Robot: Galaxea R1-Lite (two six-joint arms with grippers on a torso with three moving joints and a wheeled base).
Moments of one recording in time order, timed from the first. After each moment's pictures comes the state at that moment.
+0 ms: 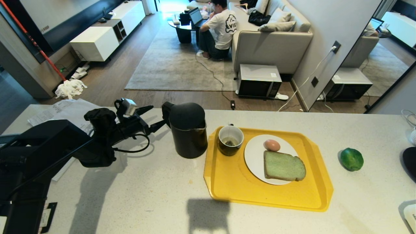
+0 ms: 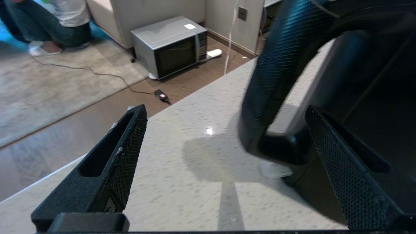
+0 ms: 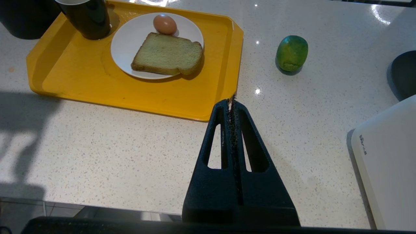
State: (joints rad) left arm 0.00 2.46 -1.42 -1.22 -0.82 0.12; right arm 0.00 0.00 -0.01 0.02 0.00 0.00
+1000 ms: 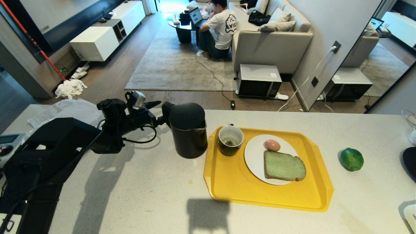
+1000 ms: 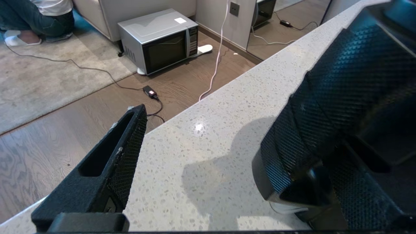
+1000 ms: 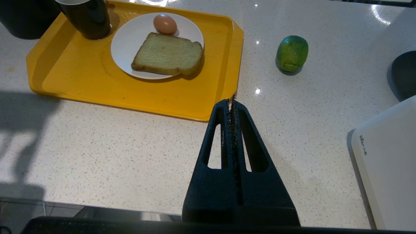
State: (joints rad) left arm -0.04 2.54 -1.73 -0.95 -0.82 0.12; right arm 0.00 0.00 -0.01 0.02 0.00 0.00
